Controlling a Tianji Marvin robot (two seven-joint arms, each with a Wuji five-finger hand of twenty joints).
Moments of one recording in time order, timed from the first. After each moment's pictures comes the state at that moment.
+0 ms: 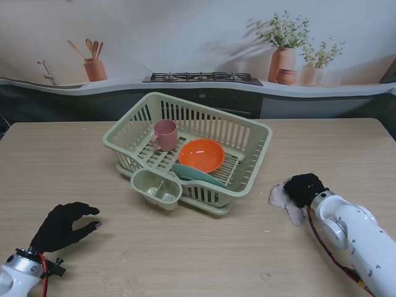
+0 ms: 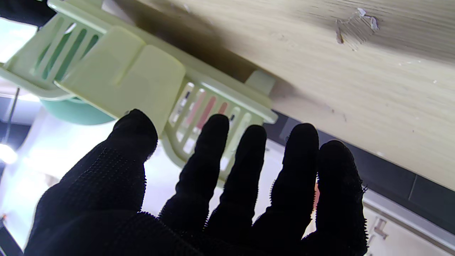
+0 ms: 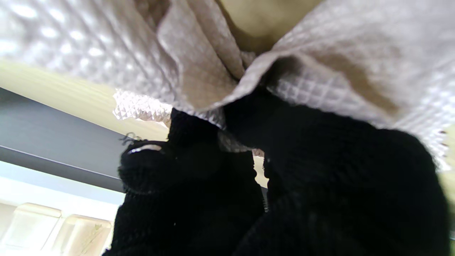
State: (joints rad) left arm 2.10 -1.13 -1.76 -1.66 0.74 -0.61 0.25; right arm -1.48 -0.97 1.26 -1.27 -1.33 -0.19 -0.08; left_hand 0.69 -0.38 0.51 -0.11 0.93 0.26 0.25 0.36 0.76 0.37 0.54 0.40 0.61 0.54 0.78 0.66 0.27 0.58 1.18 0.68; right_hand 0.85 -0.84 1.26 -0.24 0.88 -0.04 1.40 0.19 0.97 0.18 0.97 0.40 0.91 0.12 1.33 0.53 0.76 0.13 1.69 0.72
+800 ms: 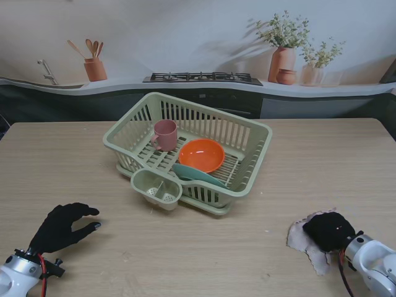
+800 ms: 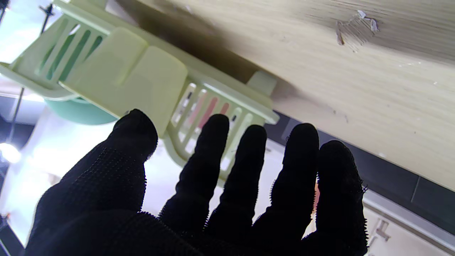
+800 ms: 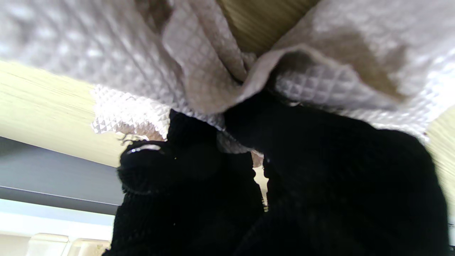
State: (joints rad) left arm 2.10 -1.13 -1.77 -1.65 0.74 -0.63 0.24; right arm -1.99 -0.98 1.67 -1.60 -1.35 -0.43 -0.05; left_hand 0.69 -0.38 0.51 -0.11 0.93 0.26 0.25 0.36 0.76 0.37 0.54 0.40 0.61 0.54 0.77 0.66 0.27 0.58 1.18 0.68; right_hand 0.85 -0.84 1.26 -0.23 0.88 -0.04 1.39 0.18 0.96 0.19 0.99 0.42 0.91 0.13 1.33 0.53 0.76 0.14 1.69 0.72
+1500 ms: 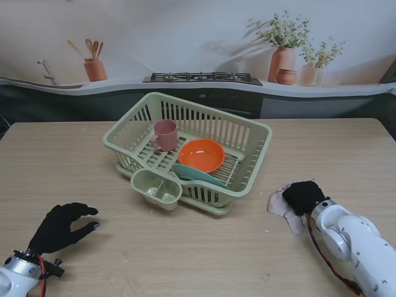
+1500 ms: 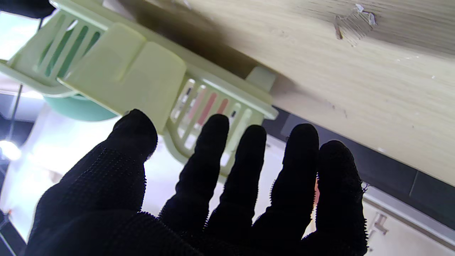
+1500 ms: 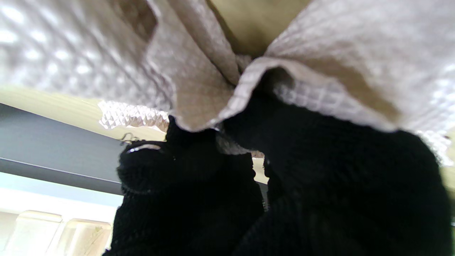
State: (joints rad) left arm 2.10 -1.13 -1.77 -1.65 0.75 -0.64 0.28; right arm -1.57 -0.97 1.30 -1.34 -1.29 -0.18 -0.09; left_hand 0.69 -0.38 0.51 -0.11 0.93 0.26 0.25 0.36 0.76 0.37 0.54 0.40 0.61 0.54 0.77 0.66 0.27 0.58 1.18 0.68; right_hand 0.85 -0.87 1.29 -0.24 0.91 -0.05 1.43 0.19 0.96 0.19 1.00 0.43 0.91 0.14 1.35 0.52 0.75 0.16 1.69 0.72
